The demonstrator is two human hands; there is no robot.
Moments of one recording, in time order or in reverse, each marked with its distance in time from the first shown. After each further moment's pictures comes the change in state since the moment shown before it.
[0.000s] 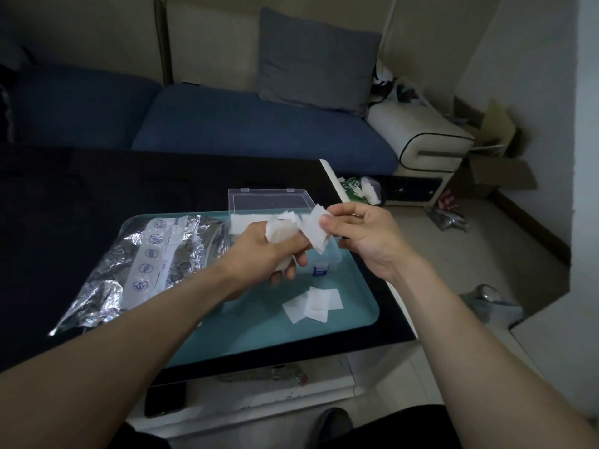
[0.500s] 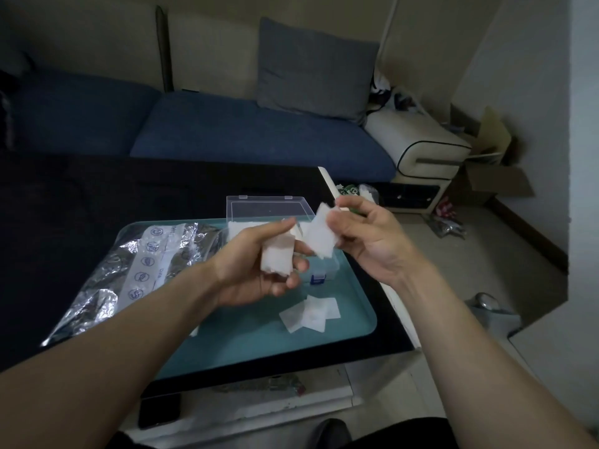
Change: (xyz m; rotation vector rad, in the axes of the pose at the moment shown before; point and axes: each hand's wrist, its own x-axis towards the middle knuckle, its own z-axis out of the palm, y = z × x) left_hand 0.004 0.012 -0.009 -0.541 -0.288 -0.384; right_hand -0.006 -0.015 -0.004 0.393 -0.164 -0.039
